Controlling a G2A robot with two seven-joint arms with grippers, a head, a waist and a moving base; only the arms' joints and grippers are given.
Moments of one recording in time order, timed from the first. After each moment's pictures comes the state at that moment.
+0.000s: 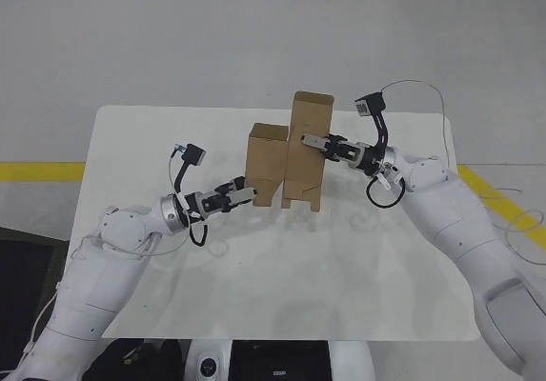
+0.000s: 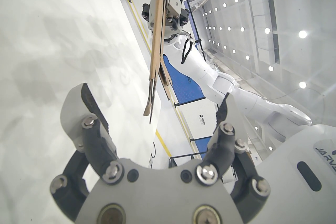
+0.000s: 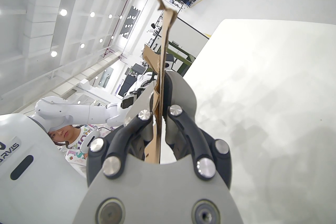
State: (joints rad) left arm 1.12 -1.06 -1.21 -1.53 -0.24 -0.46 -0.85; right arm -0.49 -1.19 0.66 -0.81 0.69 -0.91 0.91
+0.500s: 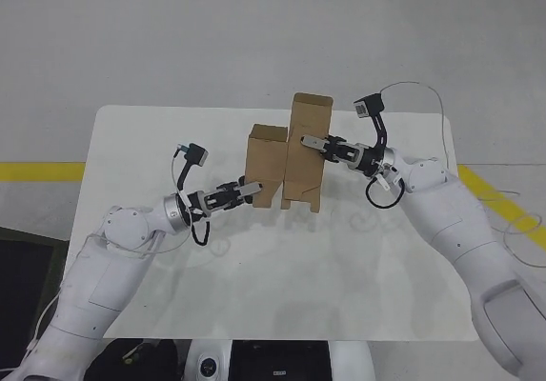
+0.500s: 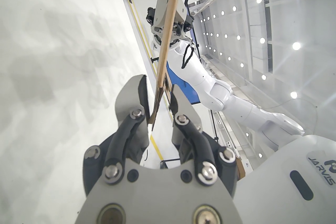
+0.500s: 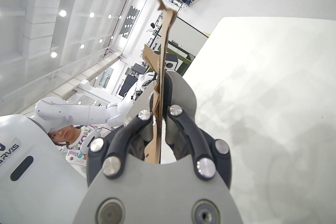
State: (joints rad) left arm 1.11 -1.06 -1.20 -1.51 -0.28 -0.41 -0.86; right arm -0.51 -1.20 0.70 -0.81 0.67 -0.89 0.93
